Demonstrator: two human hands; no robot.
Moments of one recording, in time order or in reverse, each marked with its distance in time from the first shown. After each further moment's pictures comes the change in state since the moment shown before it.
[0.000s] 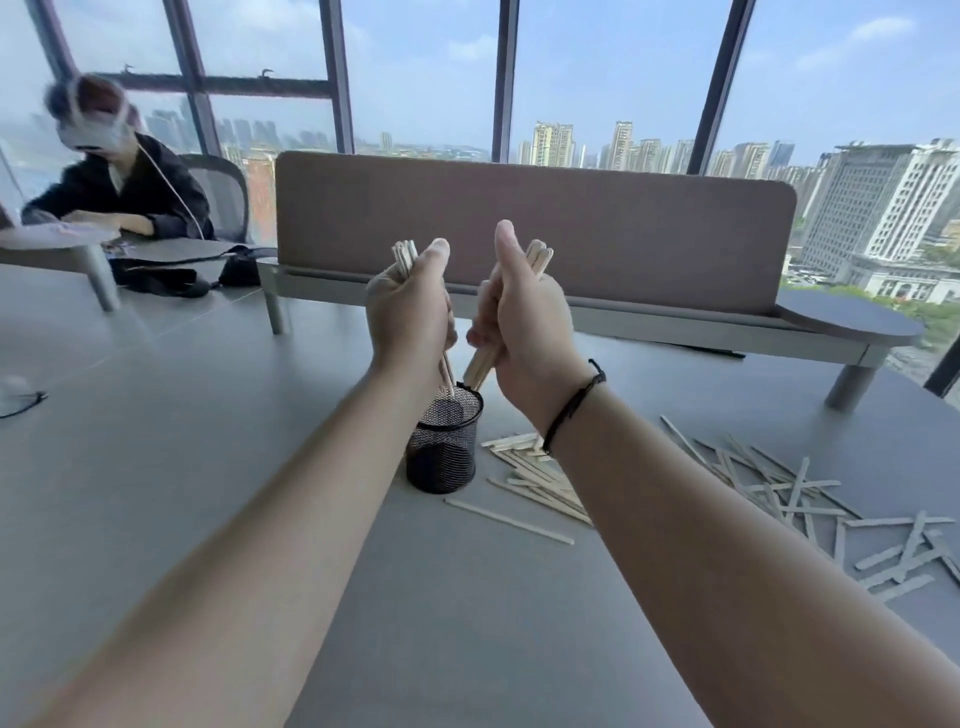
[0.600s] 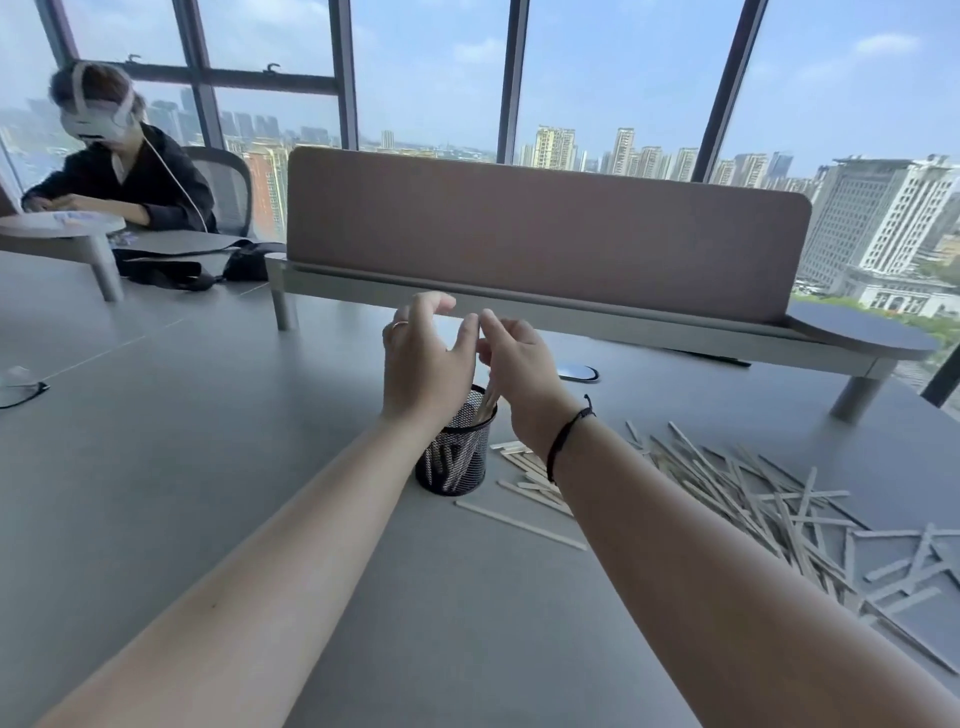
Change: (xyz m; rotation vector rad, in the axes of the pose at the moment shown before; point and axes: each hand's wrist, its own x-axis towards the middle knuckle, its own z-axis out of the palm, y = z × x) left_hand 0.014 -0.053 -0.037 0.735 -0.096 0.365; right_hand 0.027 0.064 -0.009 -0.375 -0.001 0.062
